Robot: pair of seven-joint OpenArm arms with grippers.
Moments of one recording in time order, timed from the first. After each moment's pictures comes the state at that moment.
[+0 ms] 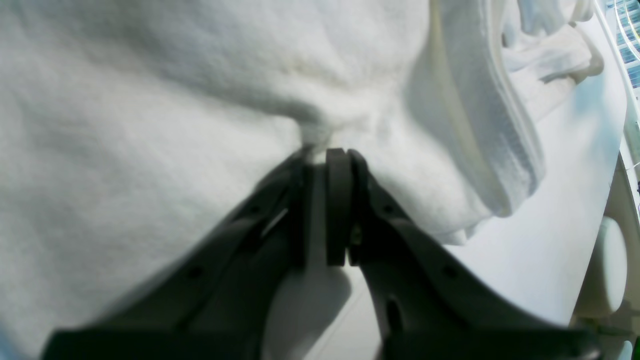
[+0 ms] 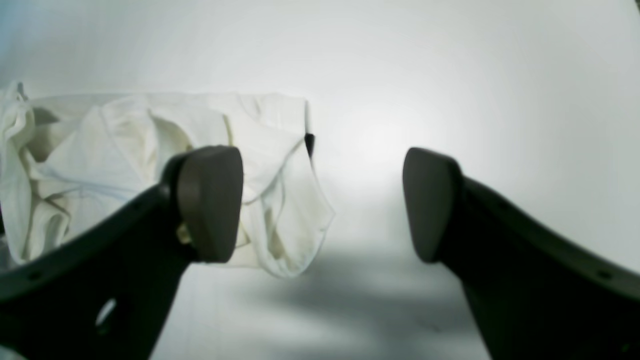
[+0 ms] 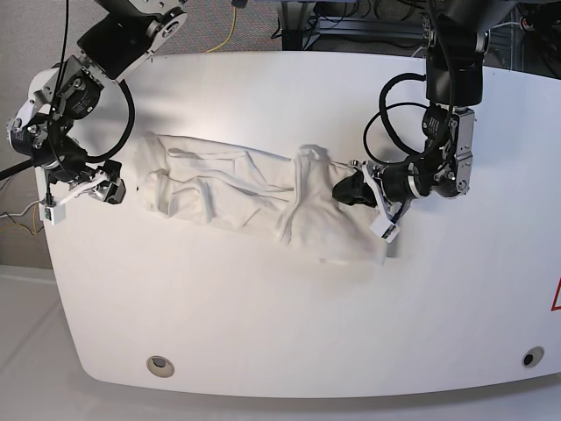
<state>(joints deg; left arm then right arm) -12.9 -10.5 0.9 59.7 -34.4 -43.5 48.1 8.6 6.6 47.0 96.9 27.8 27.1 -82.5</state>
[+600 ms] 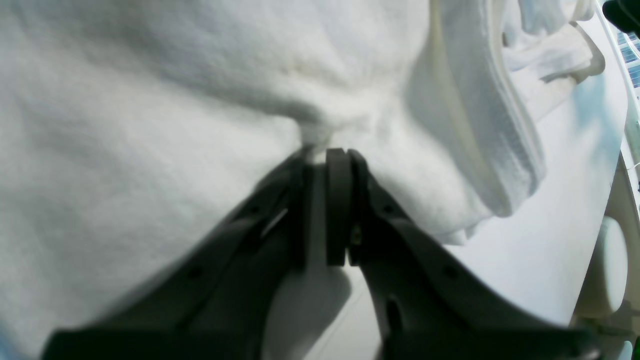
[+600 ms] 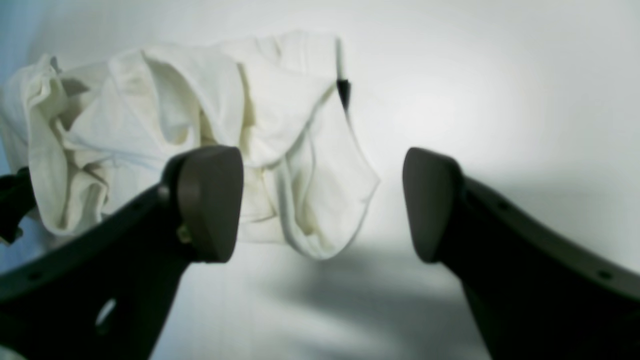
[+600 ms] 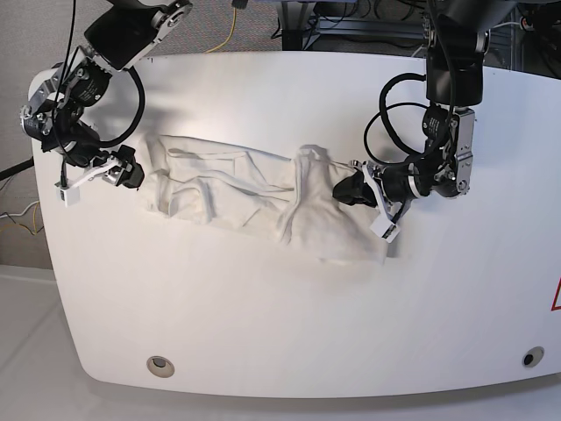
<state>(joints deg) -12.9 -10.5 0.9 59.7 -34.4 -43.5 48.1 5.4 4.8 47.7 91.7 34.5 27.1 -82.7</state>
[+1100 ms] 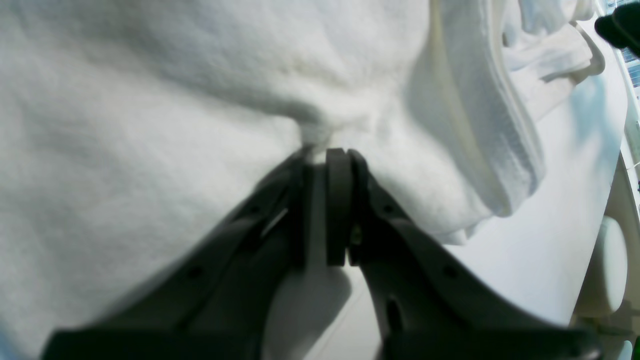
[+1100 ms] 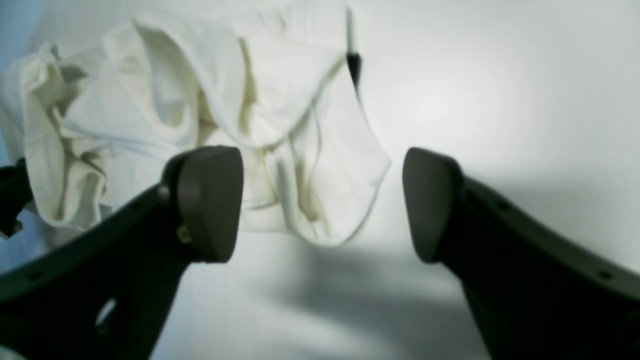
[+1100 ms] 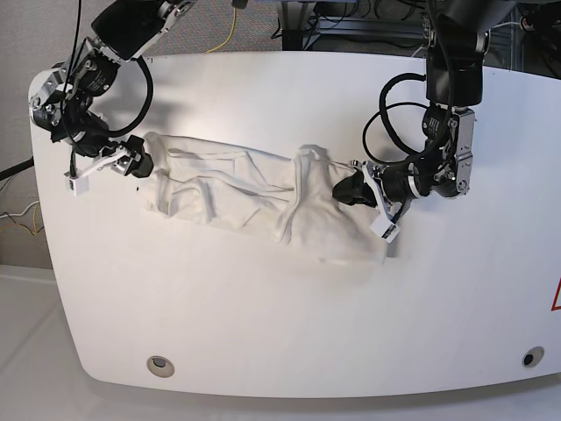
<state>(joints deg) -12.9 -10.5 0.9 59.7 -34.4 -43.5 48.1 2.9 3.3 47.4 90.5 35.0 27.1 -80.9</state>
